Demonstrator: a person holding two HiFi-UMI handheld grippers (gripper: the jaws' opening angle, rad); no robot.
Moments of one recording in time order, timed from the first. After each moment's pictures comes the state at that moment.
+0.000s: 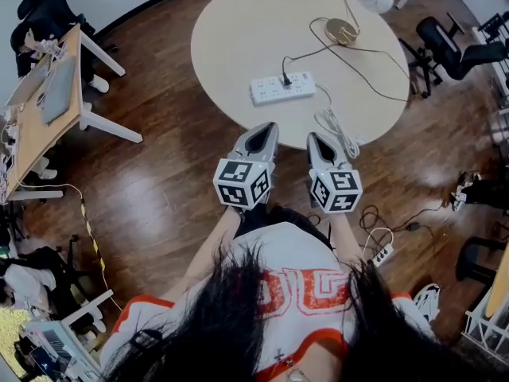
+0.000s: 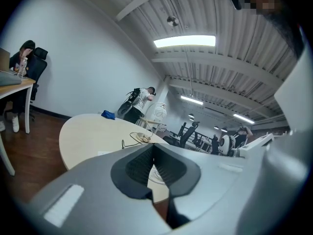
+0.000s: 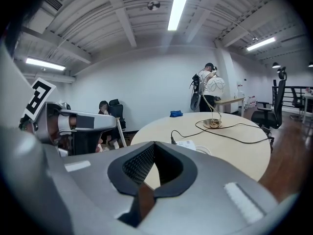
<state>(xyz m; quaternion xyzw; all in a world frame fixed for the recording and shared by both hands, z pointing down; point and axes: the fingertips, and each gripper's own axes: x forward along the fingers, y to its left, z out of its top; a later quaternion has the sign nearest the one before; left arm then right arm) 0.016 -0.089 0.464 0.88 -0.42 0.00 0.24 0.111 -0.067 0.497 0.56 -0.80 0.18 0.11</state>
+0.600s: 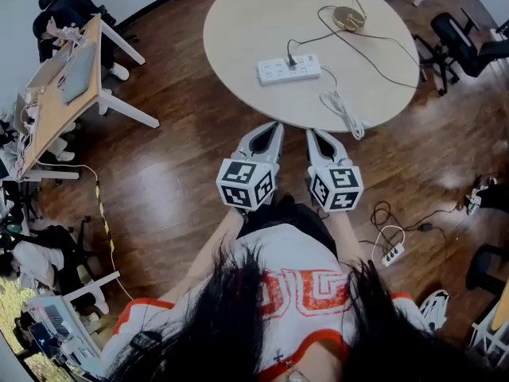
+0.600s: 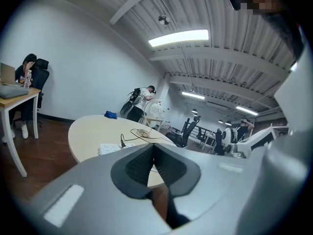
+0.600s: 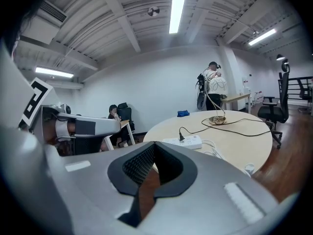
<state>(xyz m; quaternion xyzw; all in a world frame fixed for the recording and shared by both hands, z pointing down) 0.022 -0.022 0.459 0.87 -0.44 0.02 0.21 0.097 -0.014 0.490 0.53 -0.83 0.18 0.08</state>
